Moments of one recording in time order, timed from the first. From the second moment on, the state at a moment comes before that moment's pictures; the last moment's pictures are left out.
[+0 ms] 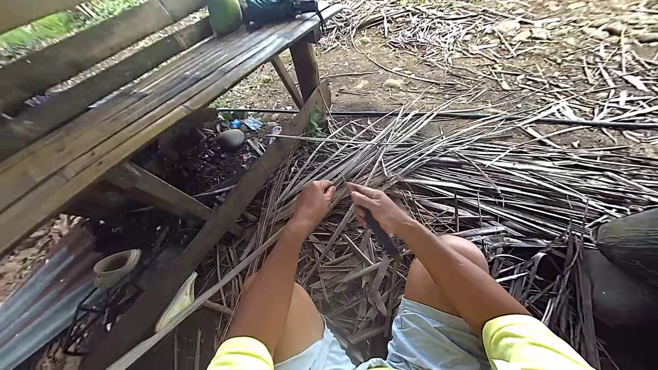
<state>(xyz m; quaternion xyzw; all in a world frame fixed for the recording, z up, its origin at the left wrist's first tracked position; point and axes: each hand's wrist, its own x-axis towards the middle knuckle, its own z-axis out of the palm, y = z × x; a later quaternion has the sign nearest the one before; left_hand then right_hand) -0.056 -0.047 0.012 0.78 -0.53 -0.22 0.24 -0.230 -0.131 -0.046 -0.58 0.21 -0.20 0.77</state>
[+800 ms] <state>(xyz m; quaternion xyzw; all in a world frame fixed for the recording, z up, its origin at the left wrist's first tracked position) -0.084 -0.039 0.005 0.81 -0.54 -0.11 0.19 -0.206 -0.130 -0.059 -0.66 0.28 -0.25 0.65</state>
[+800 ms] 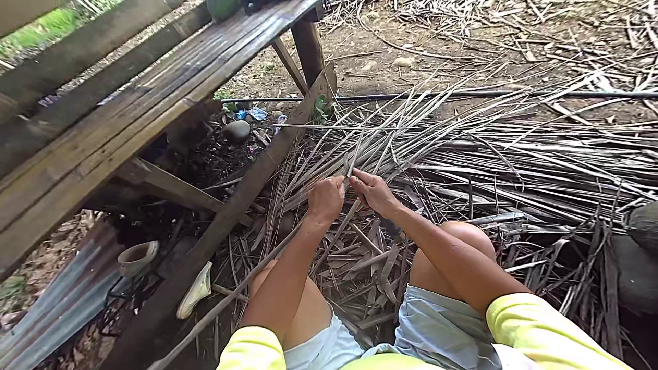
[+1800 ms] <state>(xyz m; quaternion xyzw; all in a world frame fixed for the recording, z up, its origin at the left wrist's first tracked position) -0.035 -0.018 0.027 0.80 -0.50 -0.26 0.20 -0.258 -0.246 -0.077 -0.38 0.48 -0.48 0.63</state>
